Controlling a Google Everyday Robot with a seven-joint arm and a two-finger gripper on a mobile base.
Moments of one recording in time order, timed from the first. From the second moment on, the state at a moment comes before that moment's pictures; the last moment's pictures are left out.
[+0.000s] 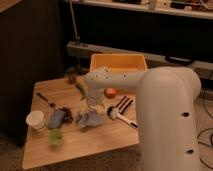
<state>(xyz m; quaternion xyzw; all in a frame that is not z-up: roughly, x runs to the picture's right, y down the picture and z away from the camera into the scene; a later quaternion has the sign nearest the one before) -0.079 0.118 0.840 -0.35 0.12 0.53 0.76</state>
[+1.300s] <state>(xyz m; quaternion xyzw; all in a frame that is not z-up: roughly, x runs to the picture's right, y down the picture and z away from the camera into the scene) -0.080 0.117 0.836 -0.37 0.11 0.53 0.76</state>
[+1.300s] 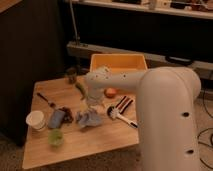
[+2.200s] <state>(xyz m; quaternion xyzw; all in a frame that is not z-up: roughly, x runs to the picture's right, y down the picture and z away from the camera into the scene) -0.185 0.059 0.777 -0.45 -0.06 0.49 0.74</state>
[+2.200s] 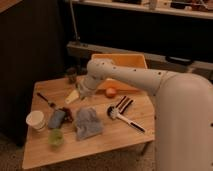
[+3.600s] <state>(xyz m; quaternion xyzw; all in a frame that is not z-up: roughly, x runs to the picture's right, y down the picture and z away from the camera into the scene) -0.256 0.125 0.798 -0.54 -0.05 0.43 0.72</state>
